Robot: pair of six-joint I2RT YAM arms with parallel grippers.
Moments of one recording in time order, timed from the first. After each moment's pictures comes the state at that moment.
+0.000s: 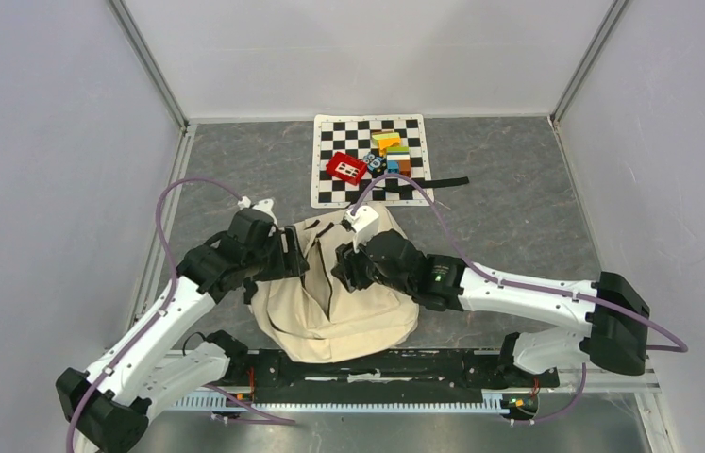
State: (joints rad) left arm -0.55 0.87 0.84 -0.84 -0.03 -0.61; right arm 1.16 1.33 0.93 -0.07 0.22 0.37
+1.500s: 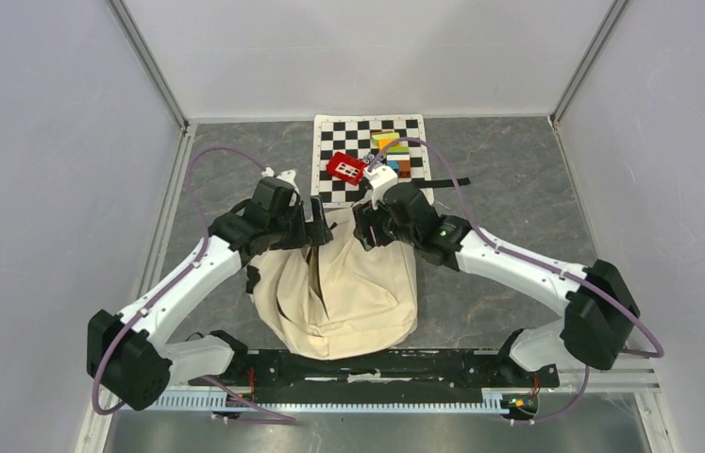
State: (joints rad) left arm -0.52 1.15 0.97 -0.63 0.01 -0.55; right arm 0.87 1.39 1.02 -0.17 0.10 0.23
